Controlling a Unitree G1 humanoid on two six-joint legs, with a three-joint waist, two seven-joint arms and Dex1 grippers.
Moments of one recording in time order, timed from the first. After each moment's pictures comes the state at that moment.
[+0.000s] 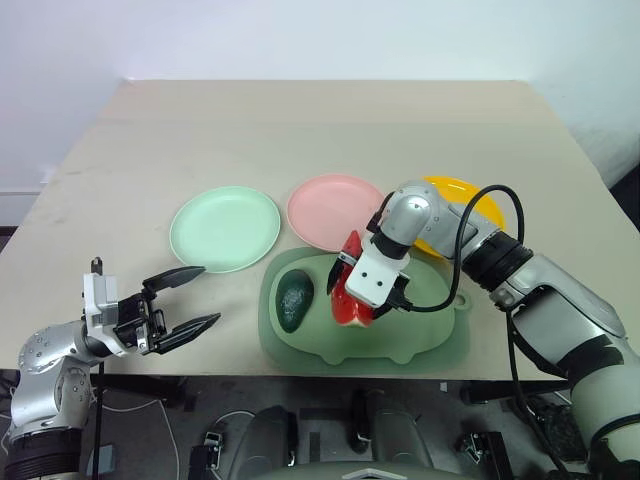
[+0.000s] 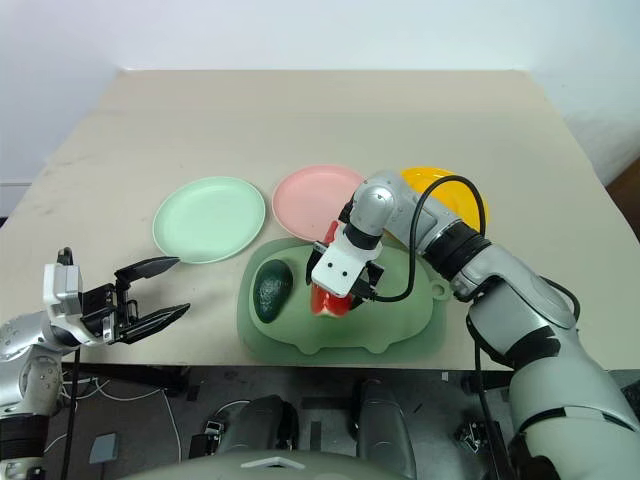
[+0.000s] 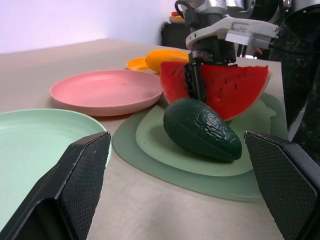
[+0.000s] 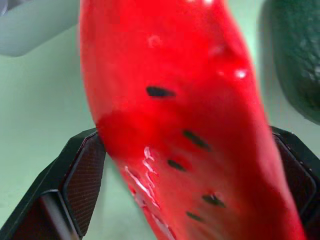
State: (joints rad) left arm 0.01 0.61 0.34 0.10 -0.66 -0.06 -1.44; right arm -1.10 -0.54 0.81 0.50 -0.05 -0.47 1.61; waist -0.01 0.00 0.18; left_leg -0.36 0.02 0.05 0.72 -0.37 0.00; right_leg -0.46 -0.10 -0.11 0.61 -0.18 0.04
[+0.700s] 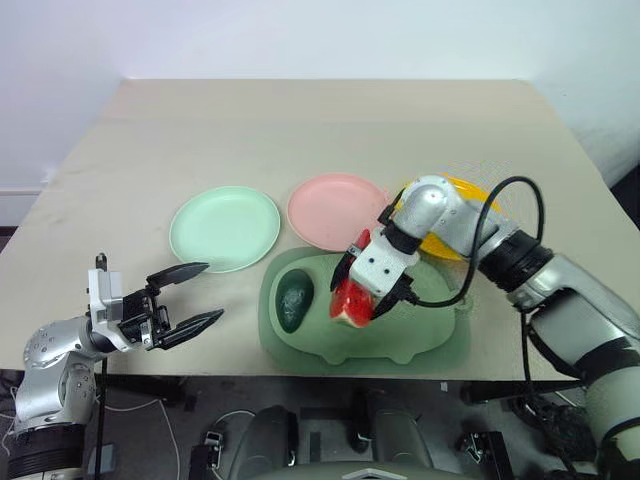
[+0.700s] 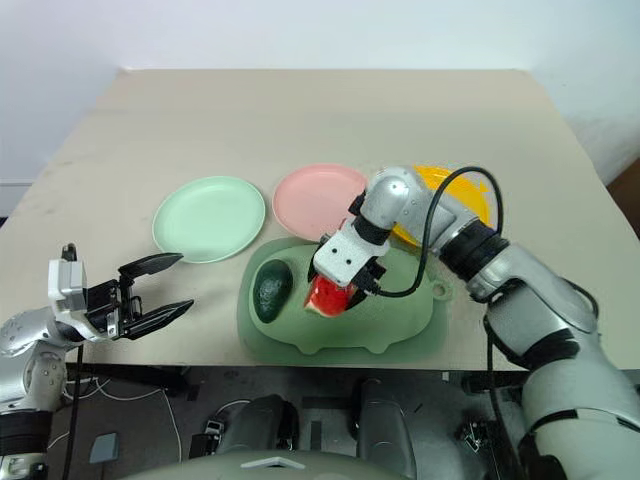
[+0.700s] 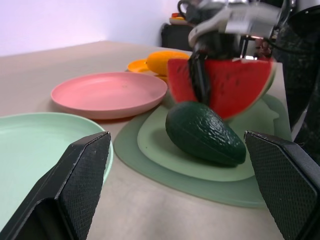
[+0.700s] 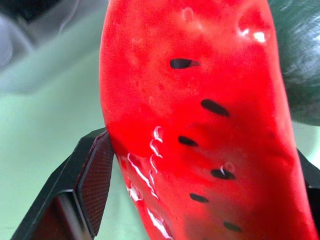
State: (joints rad) left arm -0.01 0.61 0.33 0.09 -0.66 -0.06 -1.42; right arm -1.12 -0.68 0.84 0.30 0.24 -0.24 1.61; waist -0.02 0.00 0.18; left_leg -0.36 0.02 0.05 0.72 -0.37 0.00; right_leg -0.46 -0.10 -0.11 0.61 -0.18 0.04
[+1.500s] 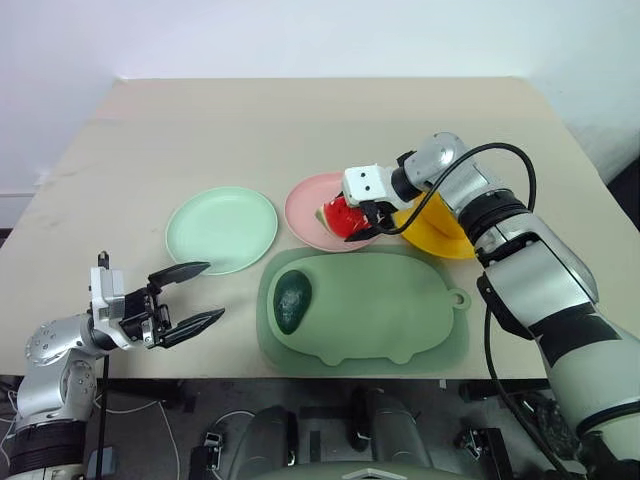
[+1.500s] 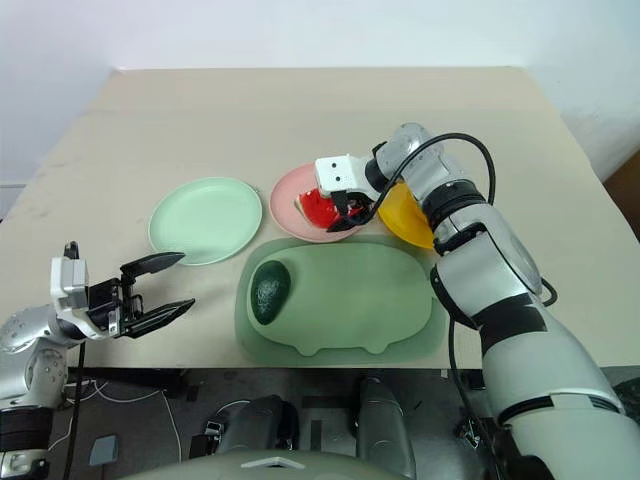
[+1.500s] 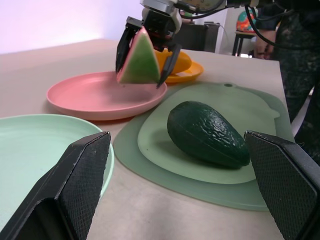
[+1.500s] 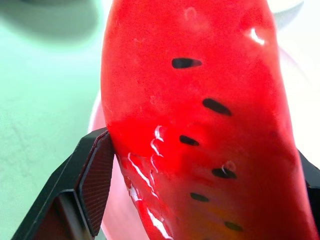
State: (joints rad) left arm -0.02 0.61 0.32 0.11 -0.65 -0.05 -1.43; right arm -1.34 -0.39 0.55 1.21 -0.11 -0.35 1.30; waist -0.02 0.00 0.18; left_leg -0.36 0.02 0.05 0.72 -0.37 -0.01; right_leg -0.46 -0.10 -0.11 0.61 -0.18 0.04
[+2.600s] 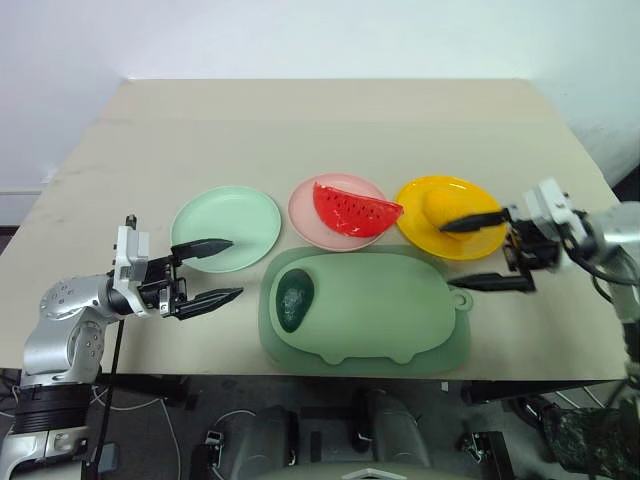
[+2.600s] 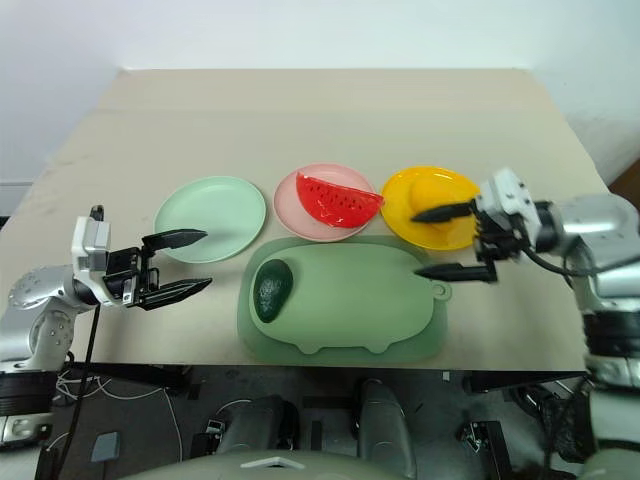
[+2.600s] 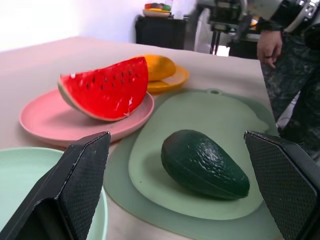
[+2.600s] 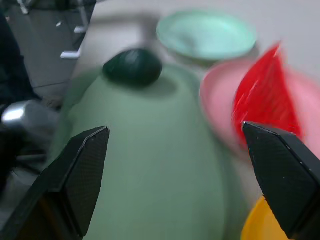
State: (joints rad) left arm -0.18 0.68 0.23 0.04 -0.64 0.15 -1.39; right arm -0.43 -0.92 -0.14 0.09 0.48 0.29 1.60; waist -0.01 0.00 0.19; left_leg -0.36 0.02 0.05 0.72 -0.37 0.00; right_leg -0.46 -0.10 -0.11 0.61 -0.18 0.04
